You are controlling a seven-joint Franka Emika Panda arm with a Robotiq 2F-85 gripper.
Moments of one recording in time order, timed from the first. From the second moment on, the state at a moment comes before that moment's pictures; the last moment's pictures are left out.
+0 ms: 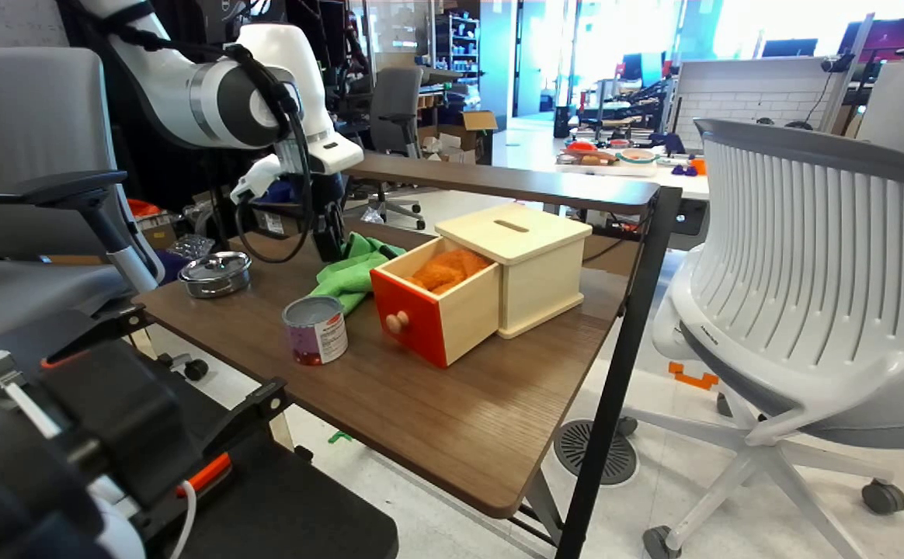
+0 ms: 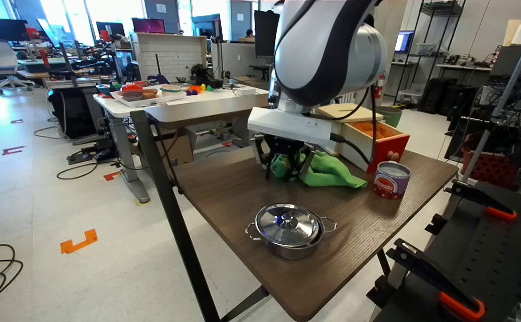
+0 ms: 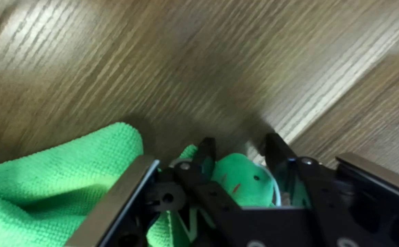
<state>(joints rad) 0.29 0.74 -0.10 -1.92 0.09 2.81 0.96</state>
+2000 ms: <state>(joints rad) 0.32 0.70 -0.13 -1.87 0.06 2.80 0.91</state>
